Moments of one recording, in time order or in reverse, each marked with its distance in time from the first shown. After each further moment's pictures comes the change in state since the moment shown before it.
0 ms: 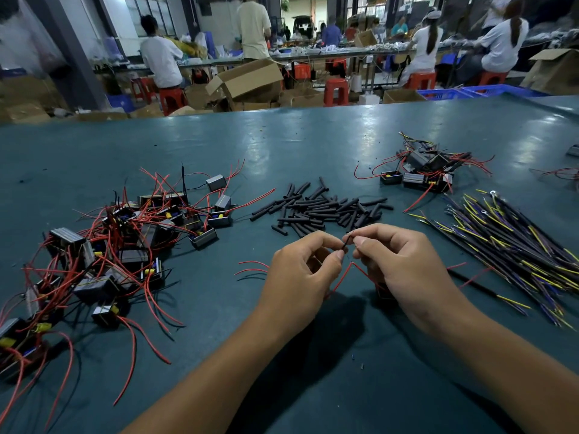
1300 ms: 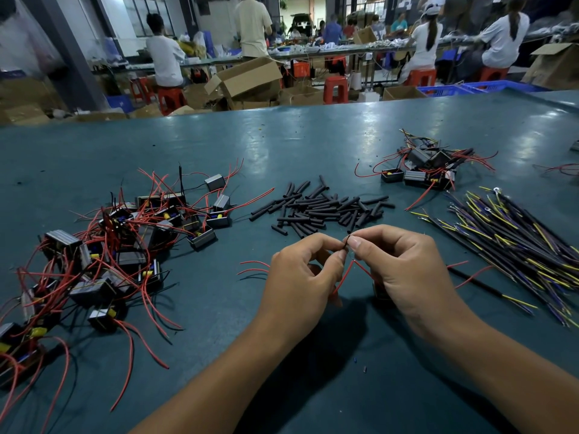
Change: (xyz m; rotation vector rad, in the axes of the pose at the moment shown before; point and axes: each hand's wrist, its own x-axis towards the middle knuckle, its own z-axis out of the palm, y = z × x) left_hand -0.003 -0.003 0.002 0.007 0.038 -0.007; right_hand -0.008 0.000 0.006 0.060 0.037 -0.086
